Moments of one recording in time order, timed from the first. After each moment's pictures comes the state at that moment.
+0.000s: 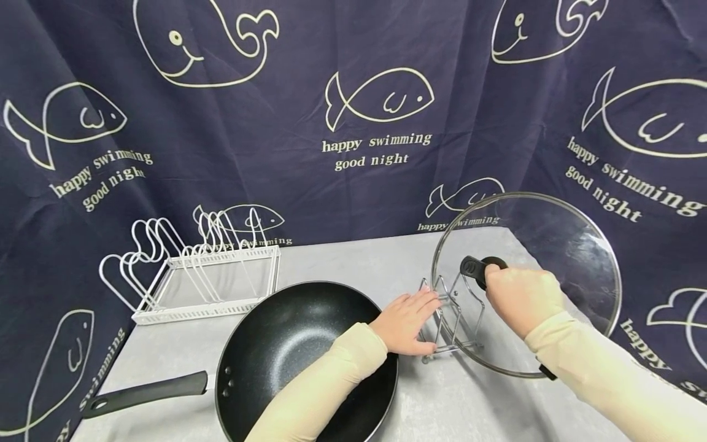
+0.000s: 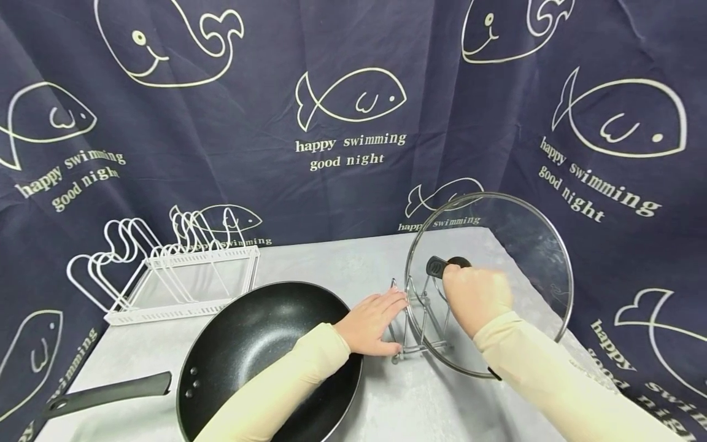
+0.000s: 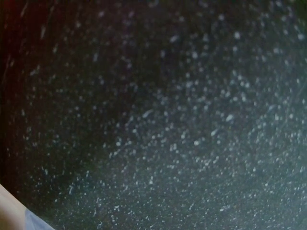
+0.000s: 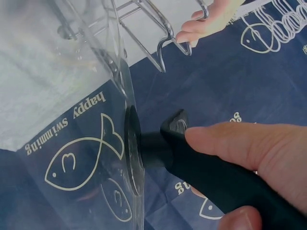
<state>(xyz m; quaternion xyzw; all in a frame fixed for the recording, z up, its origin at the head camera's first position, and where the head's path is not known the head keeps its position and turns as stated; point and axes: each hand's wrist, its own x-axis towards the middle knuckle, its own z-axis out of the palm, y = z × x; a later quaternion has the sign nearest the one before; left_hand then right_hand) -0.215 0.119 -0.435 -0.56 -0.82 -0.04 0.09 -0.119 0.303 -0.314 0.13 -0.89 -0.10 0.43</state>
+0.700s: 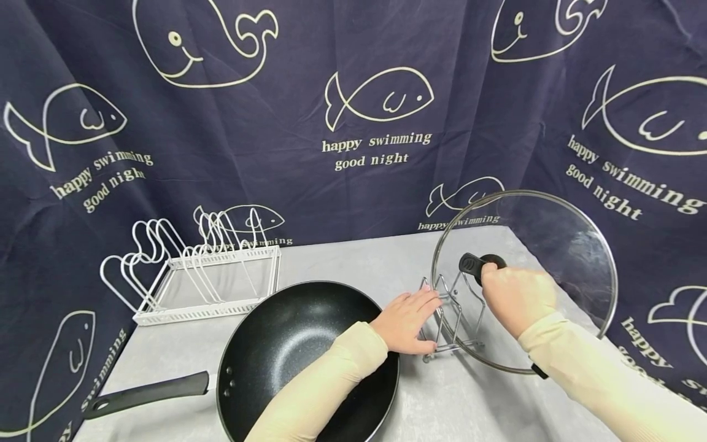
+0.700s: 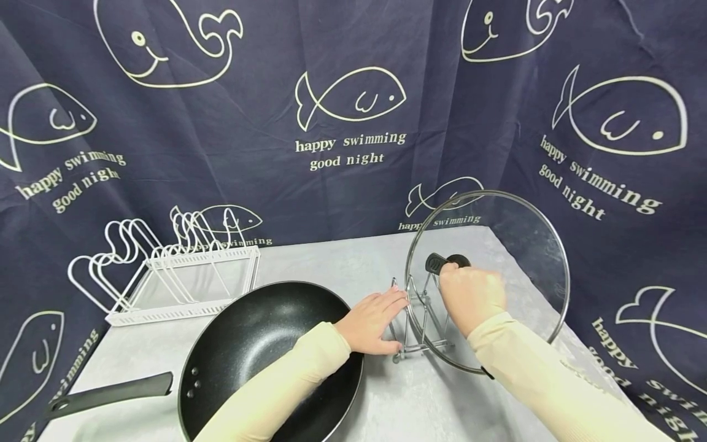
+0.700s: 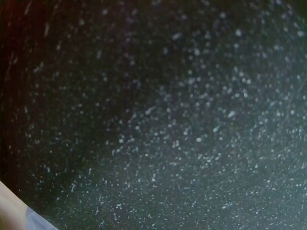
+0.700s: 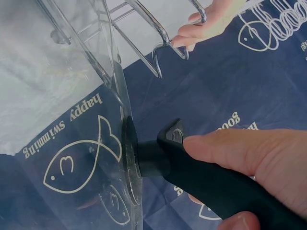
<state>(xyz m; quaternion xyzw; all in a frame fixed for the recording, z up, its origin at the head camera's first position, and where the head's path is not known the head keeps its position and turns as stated) -0.214 0.118 -0.431 -0.56 -0.82 -0.04 0.08 -0.122 0.295 -0.321 0.10 -0.89 -0.11 0.44</state>
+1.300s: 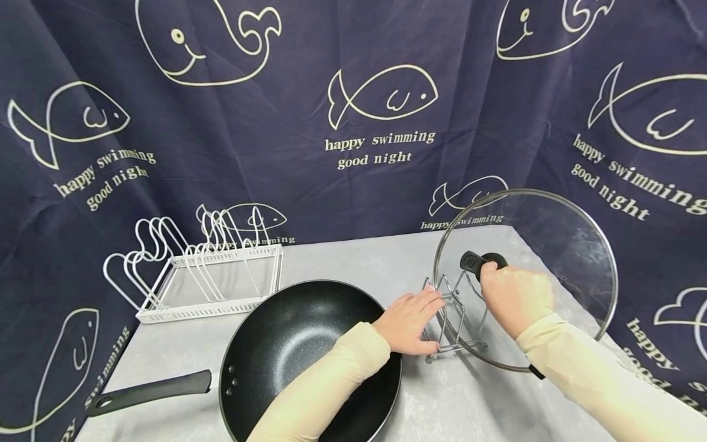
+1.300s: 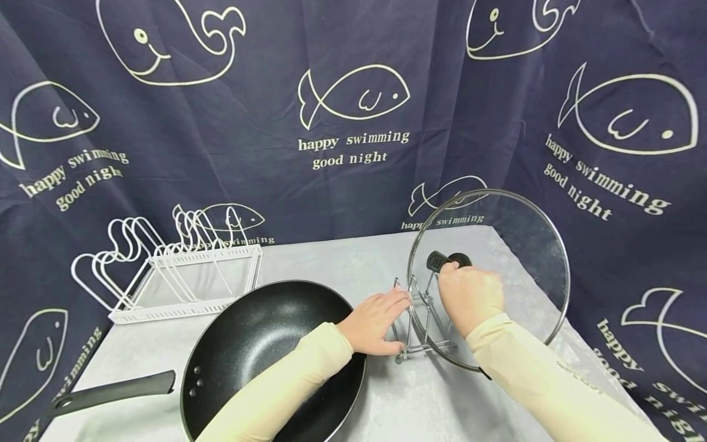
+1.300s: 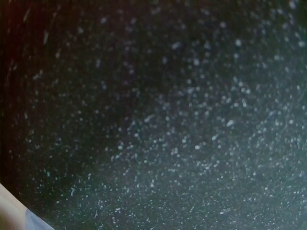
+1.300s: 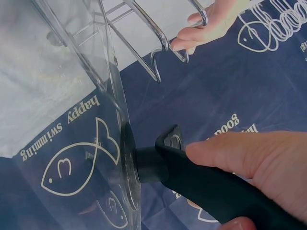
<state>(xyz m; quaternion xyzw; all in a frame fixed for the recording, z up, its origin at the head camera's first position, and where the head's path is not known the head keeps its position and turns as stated) -0.214 0.118 -0.435 -0.56 -0.82 -0.03 0.10 -0.127 0.290 -0.327 0.10 -0.88 -0.13 0.44</state>
